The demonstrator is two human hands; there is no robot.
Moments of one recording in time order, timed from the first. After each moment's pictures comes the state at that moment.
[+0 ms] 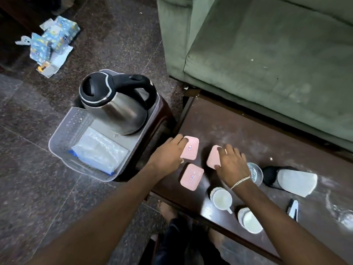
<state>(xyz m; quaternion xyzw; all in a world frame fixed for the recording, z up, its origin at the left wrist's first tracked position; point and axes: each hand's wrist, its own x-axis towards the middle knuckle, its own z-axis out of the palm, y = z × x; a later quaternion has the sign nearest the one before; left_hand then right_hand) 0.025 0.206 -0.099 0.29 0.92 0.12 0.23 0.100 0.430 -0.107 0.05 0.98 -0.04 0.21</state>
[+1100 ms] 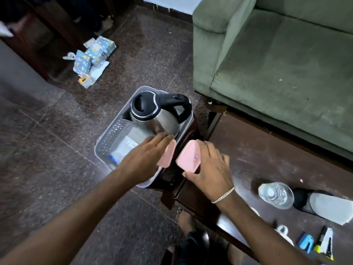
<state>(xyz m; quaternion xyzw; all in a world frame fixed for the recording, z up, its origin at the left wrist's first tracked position) 0.002 0.063 0.007 0.29 0.94 0.07 0.14 0.061 0.283 -0.018 0.00 0.97 -0.21 0.06</state>
